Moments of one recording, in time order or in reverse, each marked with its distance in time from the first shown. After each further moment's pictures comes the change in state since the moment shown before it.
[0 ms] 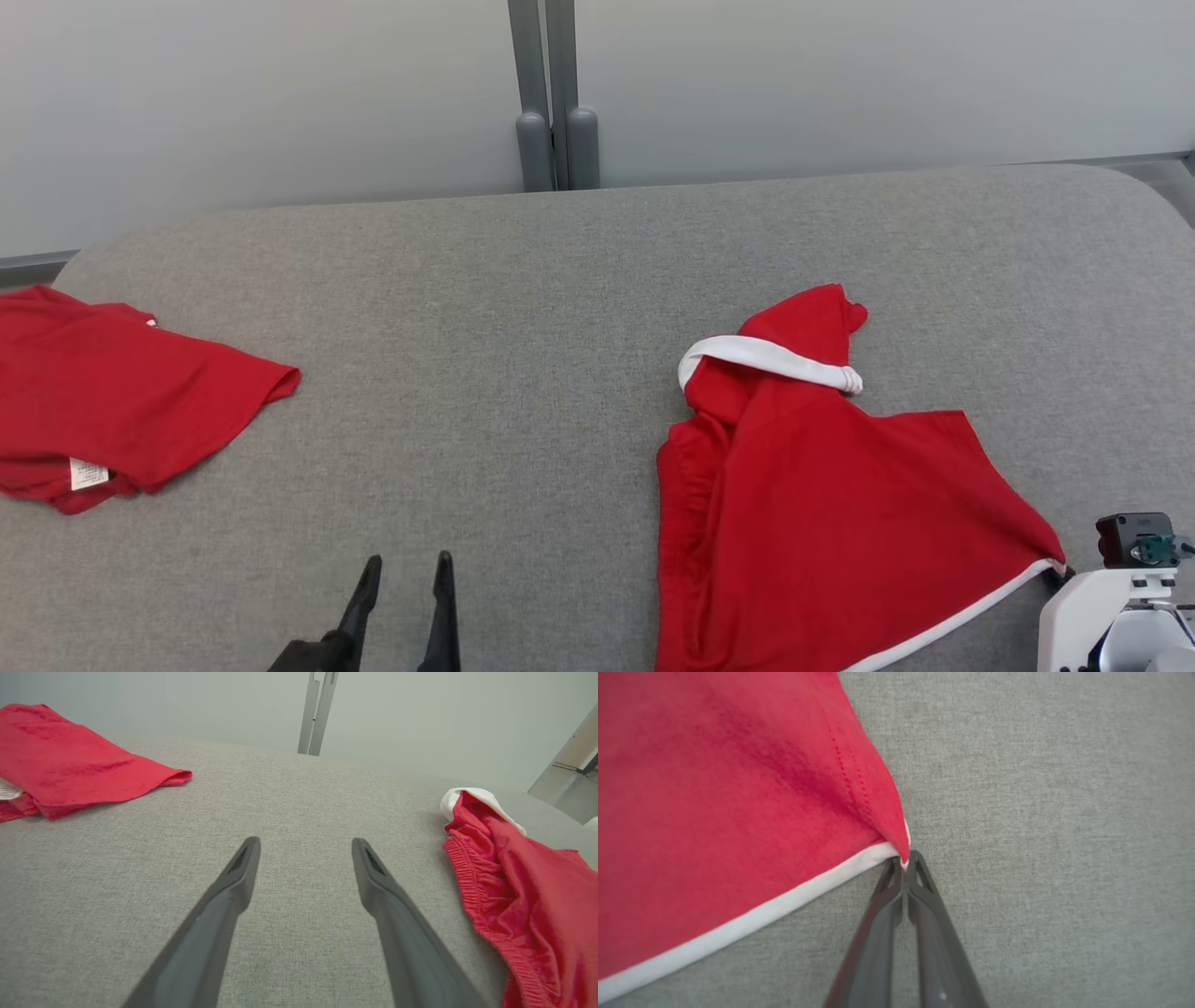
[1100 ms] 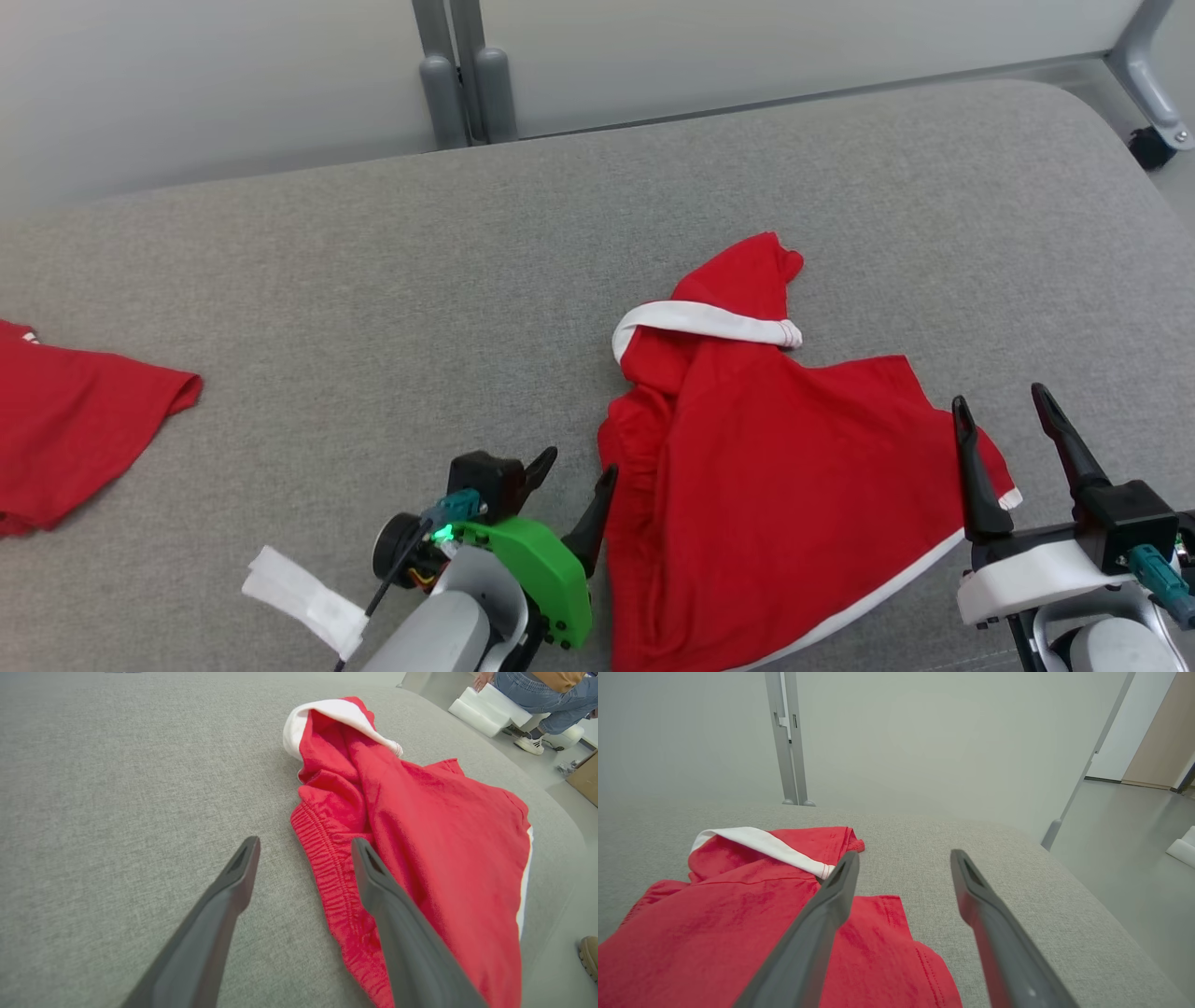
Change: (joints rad) left arm -0.463 -0.001 -0.403 0.366 -0.229 -0.062 0.167; right arm 0.130 0.201 -0.066 -0.574 -0.228 0.000 -0.416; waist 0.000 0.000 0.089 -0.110
